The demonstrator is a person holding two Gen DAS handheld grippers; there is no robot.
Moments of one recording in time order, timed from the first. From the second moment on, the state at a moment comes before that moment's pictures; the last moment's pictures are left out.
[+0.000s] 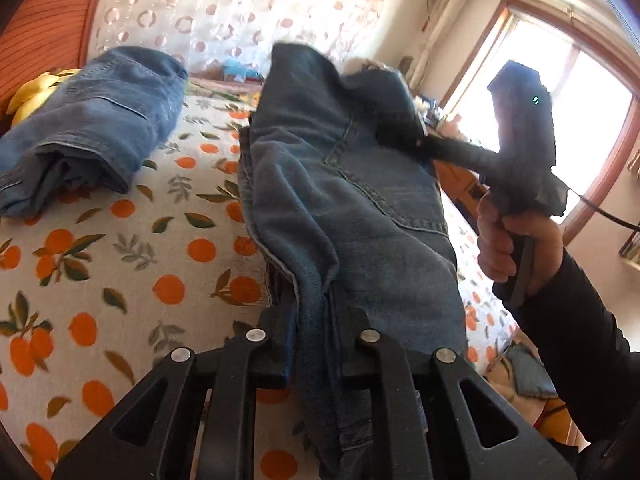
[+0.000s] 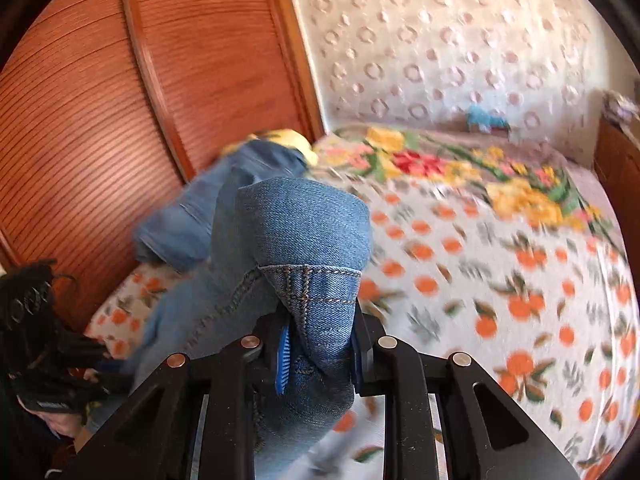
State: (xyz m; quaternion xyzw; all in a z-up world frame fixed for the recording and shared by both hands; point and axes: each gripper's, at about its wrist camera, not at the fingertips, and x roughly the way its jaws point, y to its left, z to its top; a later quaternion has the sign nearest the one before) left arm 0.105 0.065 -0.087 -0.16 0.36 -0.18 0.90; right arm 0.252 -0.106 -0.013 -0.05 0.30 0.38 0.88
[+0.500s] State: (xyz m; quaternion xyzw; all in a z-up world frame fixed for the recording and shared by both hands) left arm 0.103 0.193 0.024 -0.13 0.26 -0.08 0.95; right arm 0.265 0.027 0.107 -0.06 0.19 0.47 0.86
